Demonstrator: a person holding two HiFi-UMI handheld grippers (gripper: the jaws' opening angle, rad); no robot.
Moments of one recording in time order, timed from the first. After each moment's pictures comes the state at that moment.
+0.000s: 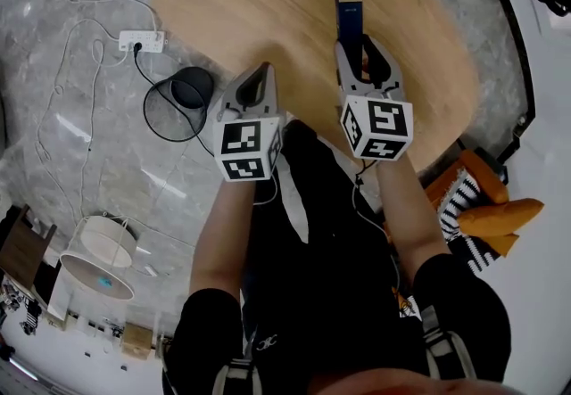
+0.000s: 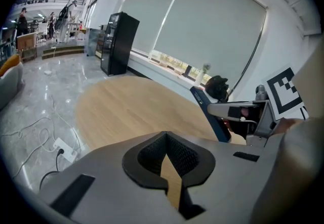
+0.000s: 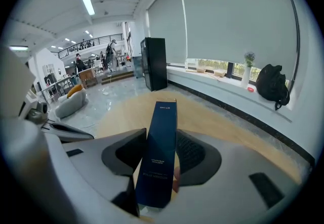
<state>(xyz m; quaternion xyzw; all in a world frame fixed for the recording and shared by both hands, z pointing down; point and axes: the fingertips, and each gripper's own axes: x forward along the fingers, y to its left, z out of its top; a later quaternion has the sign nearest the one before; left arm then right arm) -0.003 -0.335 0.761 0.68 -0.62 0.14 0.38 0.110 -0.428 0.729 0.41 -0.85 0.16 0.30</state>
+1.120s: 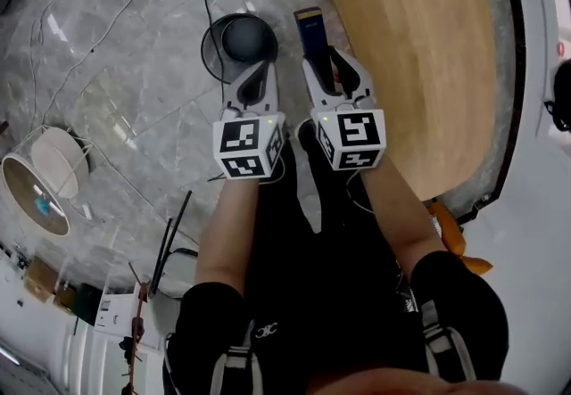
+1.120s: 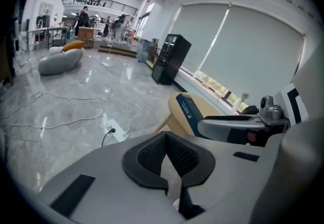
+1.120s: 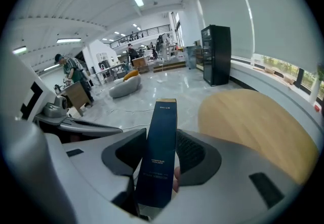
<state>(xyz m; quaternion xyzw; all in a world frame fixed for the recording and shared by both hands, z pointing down) -0.214 -0.121 0.755 0.50 -0.76 0.03 0.41 -0.171 -0.192 0.736 0.14 -0.92 0.13 0.34</state>
